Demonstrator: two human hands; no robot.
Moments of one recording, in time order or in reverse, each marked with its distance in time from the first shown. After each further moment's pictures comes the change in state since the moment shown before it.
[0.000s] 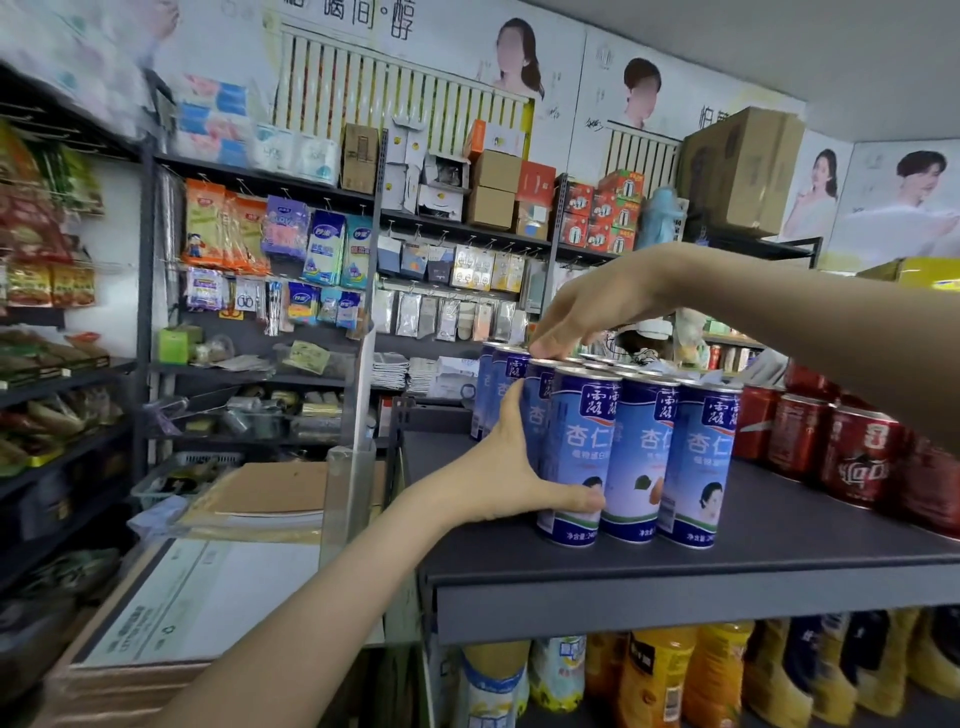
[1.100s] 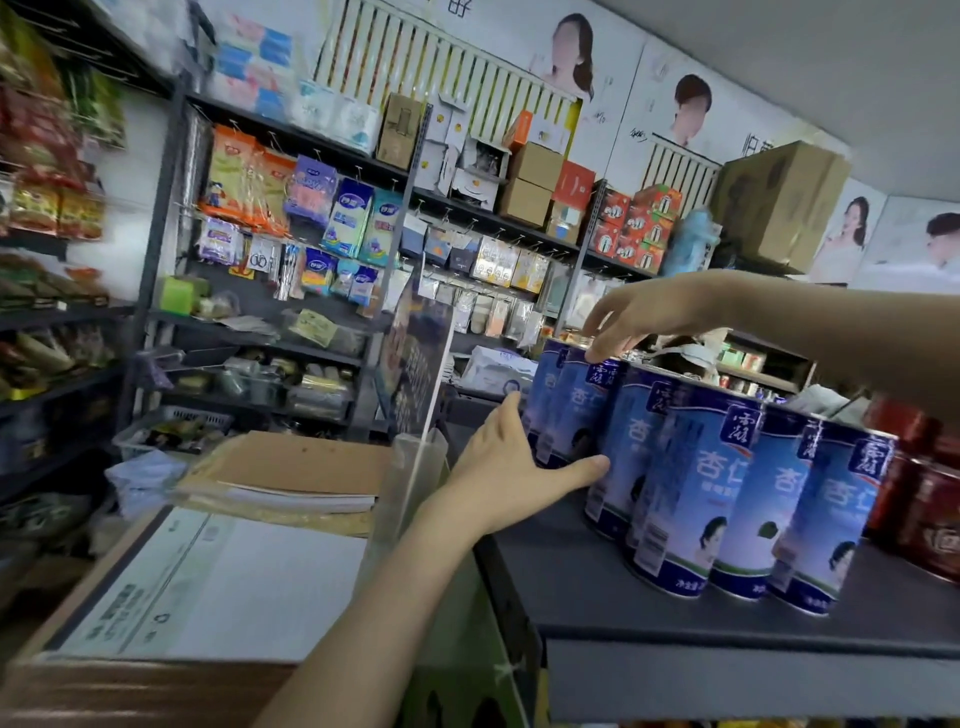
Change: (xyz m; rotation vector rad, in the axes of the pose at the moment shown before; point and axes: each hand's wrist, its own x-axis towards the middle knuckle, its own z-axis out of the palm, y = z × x) left_hand 0.002 -0.053 -0.030 0.126 0.226 -0.151; right_hand 0.087 0.009 0.002 0.022 0.103 0.109
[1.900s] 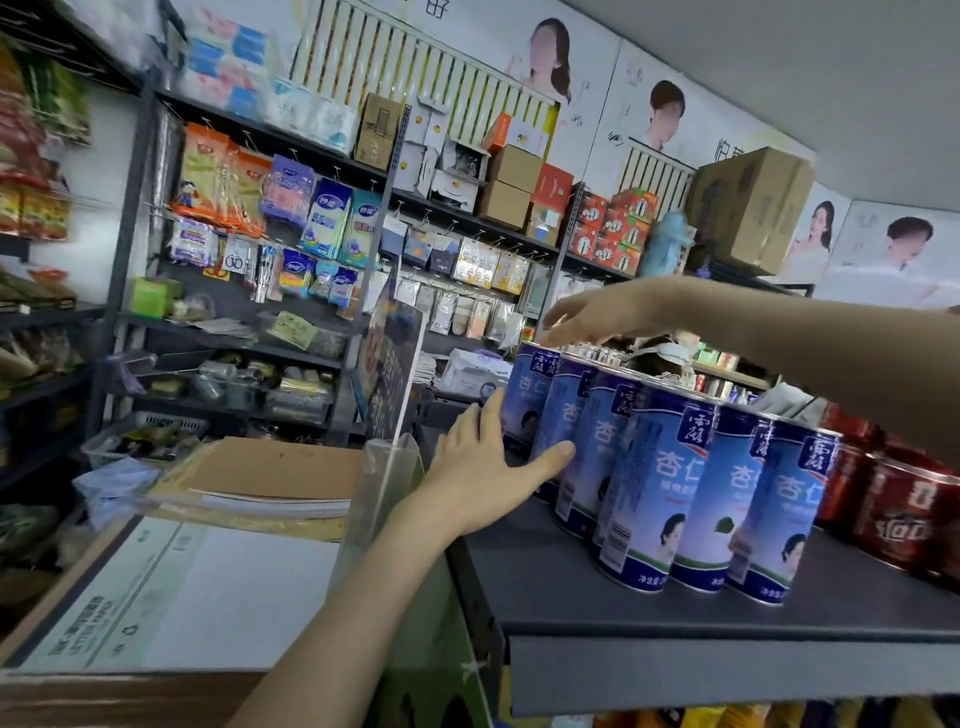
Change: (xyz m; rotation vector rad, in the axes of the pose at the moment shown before) left_hand -0.004 0.006 -0.001 0.076 -0.001 0.003; right_hand 0.005 -0.006 0.002 0.029 -0.011 0.000
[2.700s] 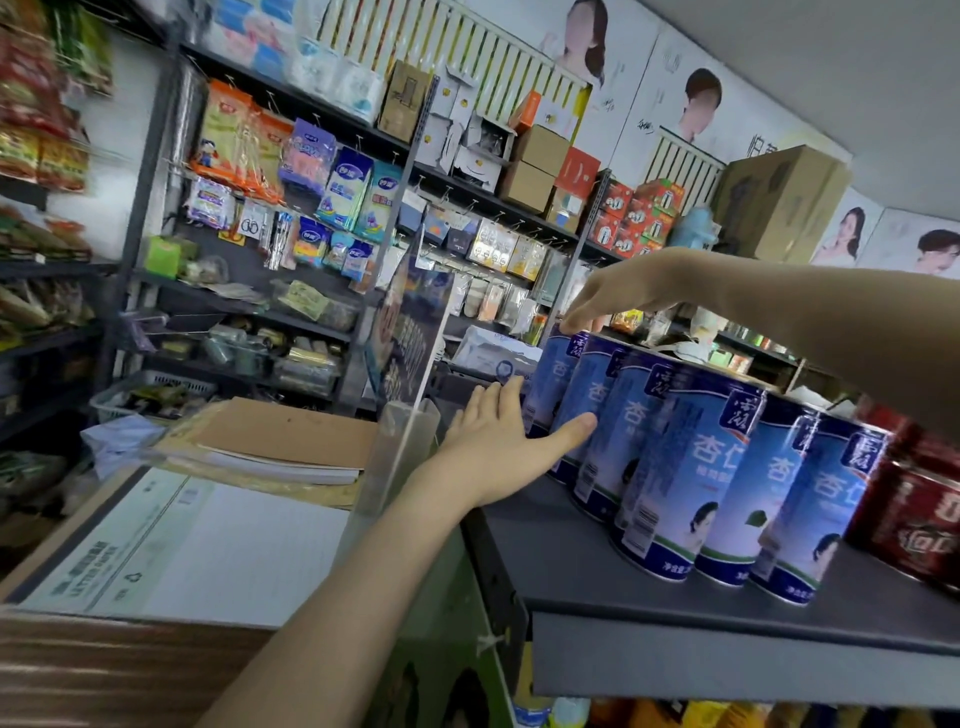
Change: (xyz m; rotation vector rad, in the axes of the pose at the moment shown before) left_hand 0.006 -0.004 0.002 0.050 -0.037 -0.041; right_hand 0.044 0.010 -0.002 -0.031 0.033 0.035
